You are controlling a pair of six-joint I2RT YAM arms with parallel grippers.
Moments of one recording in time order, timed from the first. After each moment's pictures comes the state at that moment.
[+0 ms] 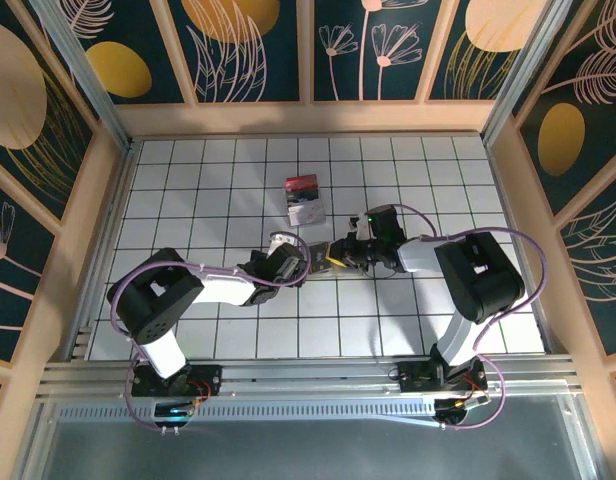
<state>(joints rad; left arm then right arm) -0.86 1.73 0.70 0.14 -0.45 -0.48 0.44 1.72 0.70 0.21 -0.73 0.83</state>
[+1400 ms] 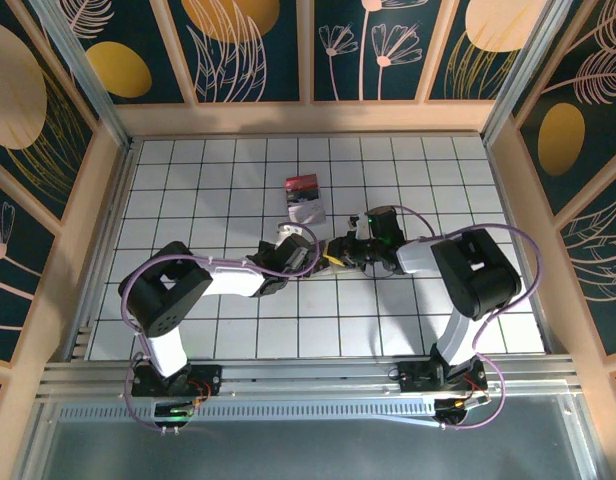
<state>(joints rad) -0.86 1.80 0.81 0.12 -0.47 -0.47 0.45 1.76 0.69 0.33 -0.75 0.92</state>
